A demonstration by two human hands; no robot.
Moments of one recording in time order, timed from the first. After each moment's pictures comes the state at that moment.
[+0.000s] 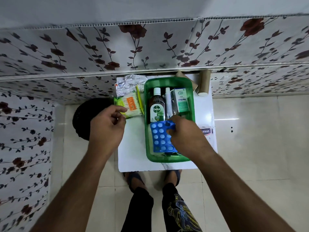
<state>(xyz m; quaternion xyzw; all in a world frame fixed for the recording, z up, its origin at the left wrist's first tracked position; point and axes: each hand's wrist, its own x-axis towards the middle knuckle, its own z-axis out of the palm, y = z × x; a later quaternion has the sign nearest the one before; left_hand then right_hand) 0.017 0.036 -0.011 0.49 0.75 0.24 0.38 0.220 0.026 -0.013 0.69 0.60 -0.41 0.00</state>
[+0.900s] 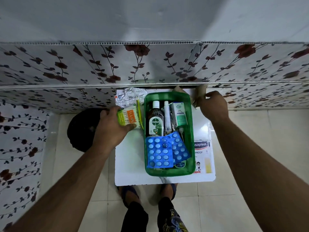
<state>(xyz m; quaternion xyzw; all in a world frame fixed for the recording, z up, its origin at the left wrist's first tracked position) 0.003 0.077 -0.064 0.55 0.76 0.08 0.33 0.302 0.133 -0.062 0.86 0.40 -0.30 -0.12</state>
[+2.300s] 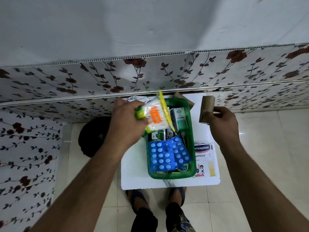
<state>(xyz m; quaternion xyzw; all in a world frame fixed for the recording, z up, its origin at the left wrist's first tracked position) 0.054 0.089 0.032 0.57 0.72 0.15 0.37 0.300 0.071 -0.022 0.82 0.33 -0.37 -0.29</state>
